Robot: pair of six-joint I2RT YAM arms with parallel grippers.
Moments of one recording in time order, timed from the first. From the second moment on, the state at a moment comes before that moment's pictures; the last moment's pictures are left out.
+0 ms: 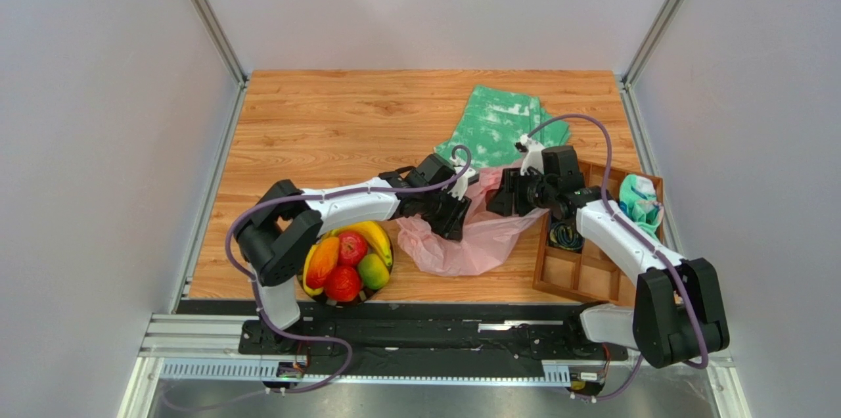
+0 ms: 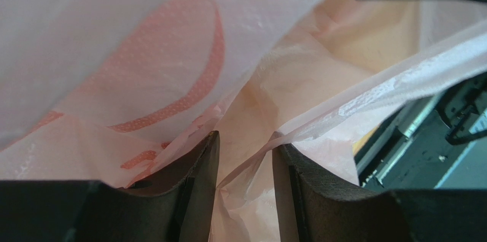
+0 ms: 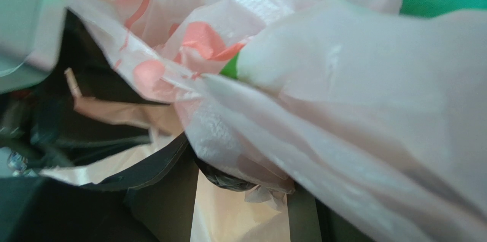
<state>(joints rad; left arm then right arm) -0.87 1.80 1.17 -0.30 0.31 -0.25 0.26 1.26 0.73 -0.26 -0.43 0.22</state>
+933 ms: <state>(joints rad) -0.88 1.93 1.23 -0.29 0.27 -0.33 0.27 1.25 0.93 -0.55 -0.51 -0.05</state>
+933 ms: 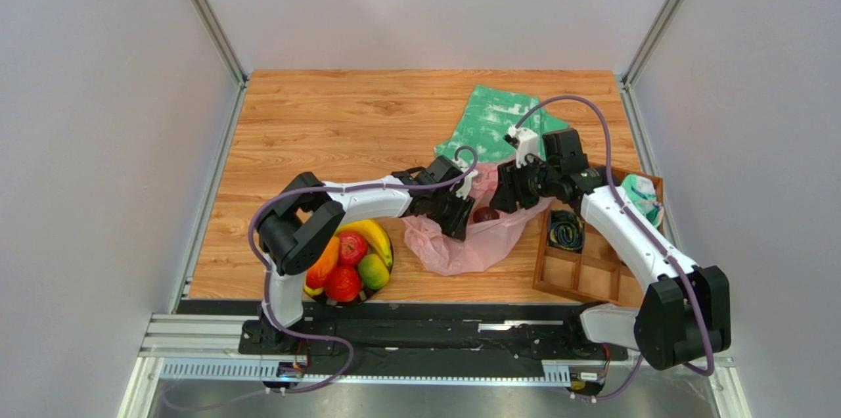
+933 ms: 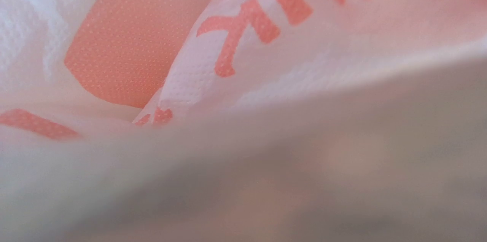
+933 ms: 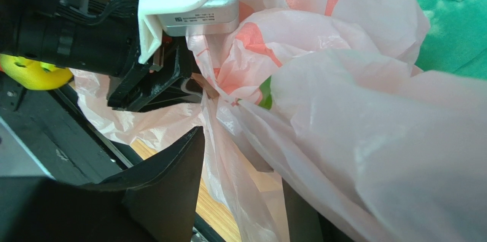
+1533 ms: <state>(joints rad) -0.88 1.93 1.23 -0.24 0.36 -0.31 0.28 1.13 1.03 -0.81 -0.49 -0.24</state>
